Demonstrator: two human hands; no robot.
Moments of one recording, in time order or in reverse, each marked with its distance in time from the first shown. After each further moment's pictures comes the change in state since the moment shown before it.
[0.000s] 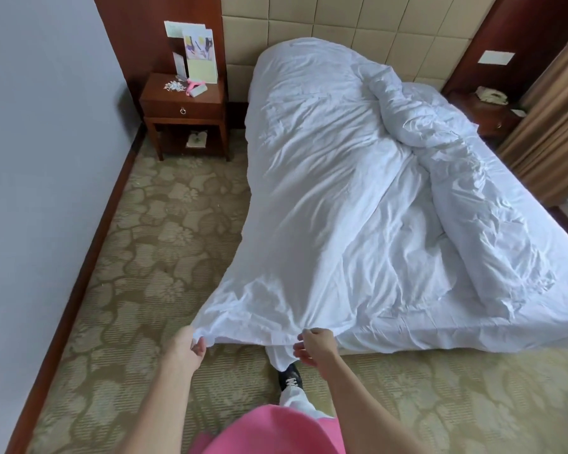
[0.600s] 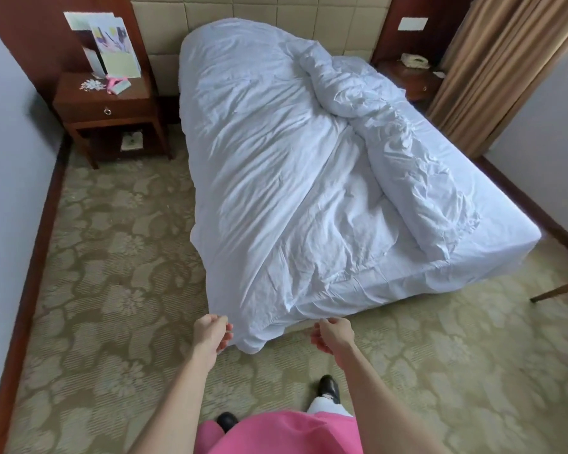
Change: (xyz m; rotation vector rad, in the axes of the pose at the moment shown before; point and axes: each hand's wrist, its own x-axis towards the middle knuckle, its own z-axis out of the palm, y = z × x) left_hand -0.046 -0.111 0.066 0.775 -0.261 0.338; right_hand -0.007 0.064 -0.123 0.131 0.219 -0.034
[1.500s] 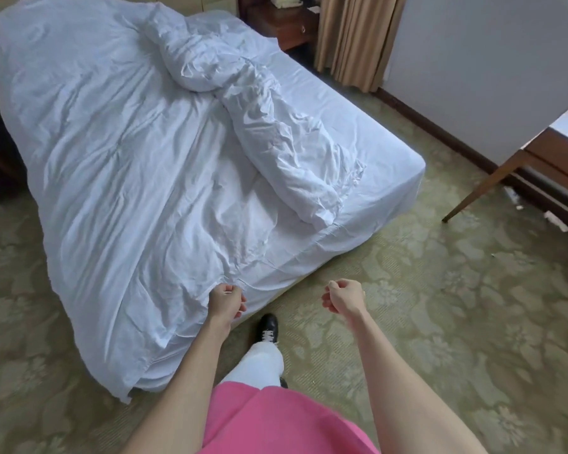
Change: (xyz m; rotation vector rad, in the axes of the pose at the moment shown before) left_hand -0.096 0.039 0.411 0.382 -0.253 0.232; right_hand 0.166 0.020 -0.357 0.132 0.253 0.000
